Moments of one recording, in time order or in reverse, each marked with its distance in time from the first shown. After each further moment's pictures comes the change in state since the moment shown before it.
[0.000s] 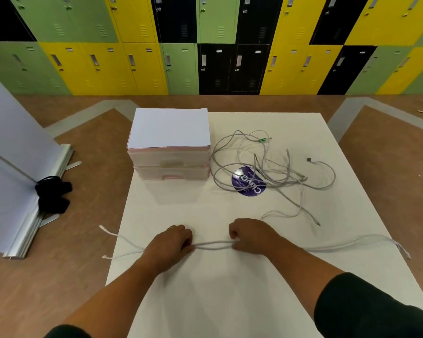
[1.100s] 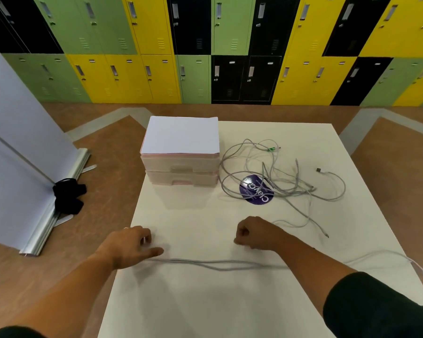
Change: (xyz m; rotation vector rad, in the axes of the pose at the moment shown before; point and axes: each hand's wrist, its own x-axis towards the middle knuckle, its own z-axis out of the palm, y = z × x) left_hand -0.053 -0.062 -0.077 0.148 -0.193 -0.370; right_hand 0.005 0.002 -0.030 0.375 -0.056 0.107
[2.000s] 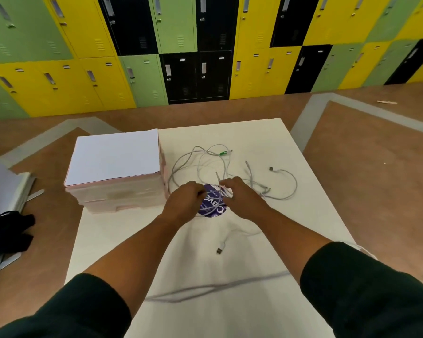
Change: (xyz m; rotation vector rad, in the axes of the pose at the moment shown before) left_hand 0.163 0.258 -0.071 -0.338 0.324 0.323; right_hand 0.015 0.062 -0.105 0.165 0.477 0.014
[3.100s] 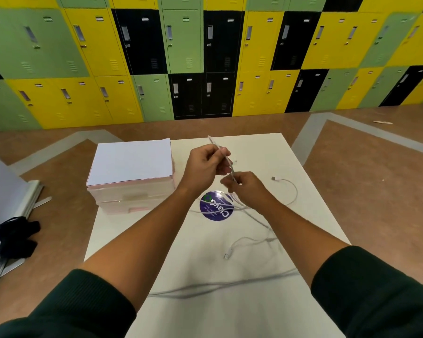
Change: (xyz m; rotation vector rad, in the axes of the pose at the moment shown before) left_hand -0.002 0.081 -0.086 -1.025 0.224 0.079; right_hand -0.017 -0.053 -0.036 0.342 0.114 0.029
